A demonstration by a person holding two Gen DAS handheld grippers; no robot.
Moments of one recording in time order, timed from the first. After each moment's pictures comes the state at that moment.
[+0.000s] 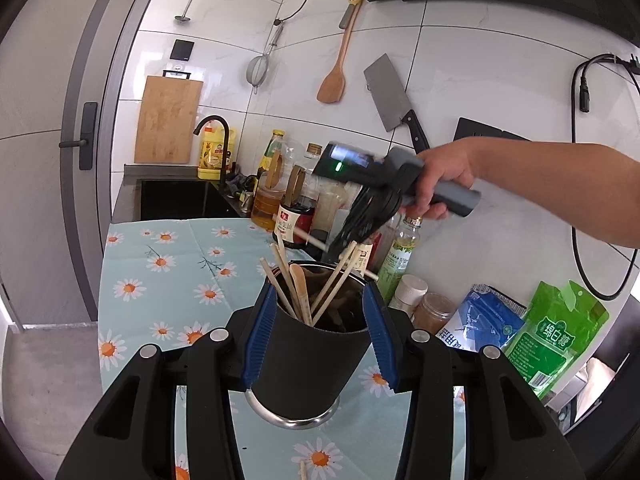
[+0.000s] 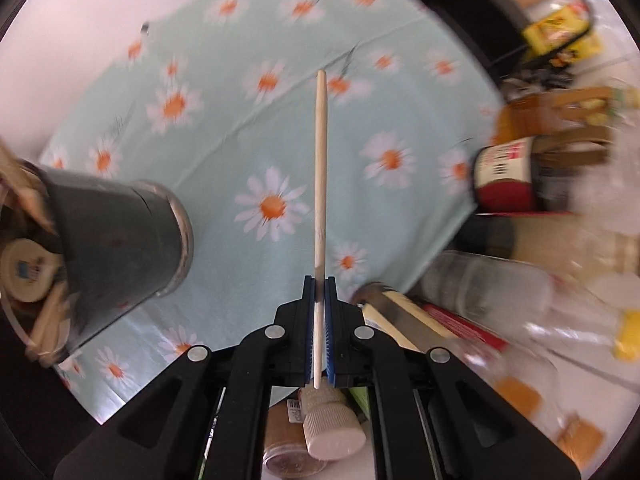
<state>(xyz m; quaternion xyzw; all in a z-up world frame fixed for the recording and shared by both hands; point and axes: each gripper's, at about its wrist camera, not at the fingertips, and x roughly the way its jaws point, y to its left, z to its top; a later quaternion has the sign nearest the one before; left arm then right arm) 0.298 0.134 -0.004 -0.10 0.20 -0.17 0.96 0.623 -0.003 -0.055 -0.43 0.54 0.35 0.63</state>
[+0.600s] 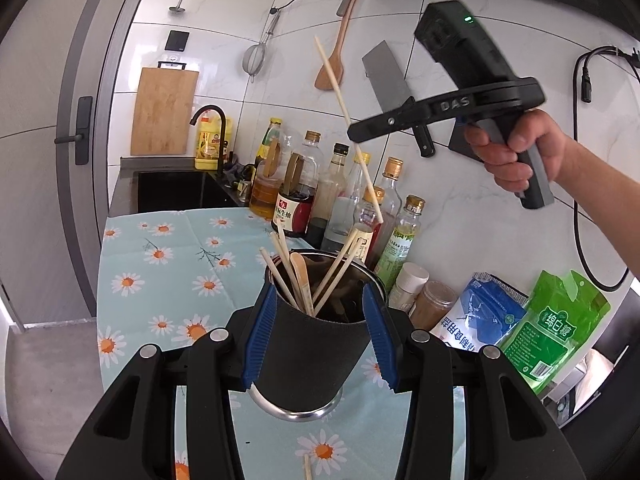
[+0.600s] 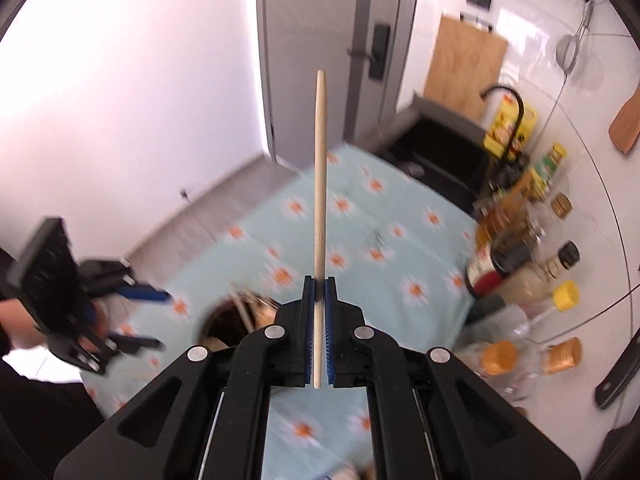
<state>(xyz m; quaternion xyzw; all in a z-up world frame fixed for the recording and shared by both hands) 0.302 0.135 -0.007 -0.09 0.22 -0.17 0.96 0.498 -0.025 0.086 -0.21 0.36 0.48 0.77</state>
